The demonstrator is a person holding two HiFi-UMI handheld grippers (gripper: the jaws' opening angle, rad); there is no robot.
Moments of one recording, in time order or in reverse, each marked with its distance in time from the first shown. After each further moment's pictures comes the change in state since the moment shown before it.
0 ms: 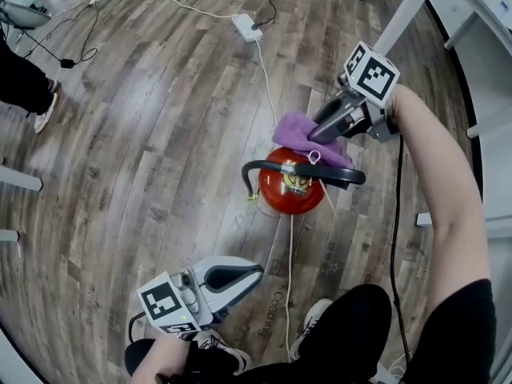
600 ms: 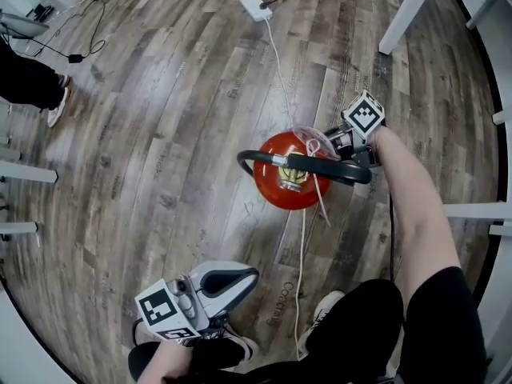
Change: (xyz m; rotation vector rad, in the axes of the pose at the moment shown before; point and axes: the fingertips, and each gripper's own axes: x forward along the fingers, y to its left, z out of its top) left arm 0.002 0.007 -0.019 -0.081 0.011 0.129; right arm 0.074 -0.132 -0.096 0.235 -0.324 0.112
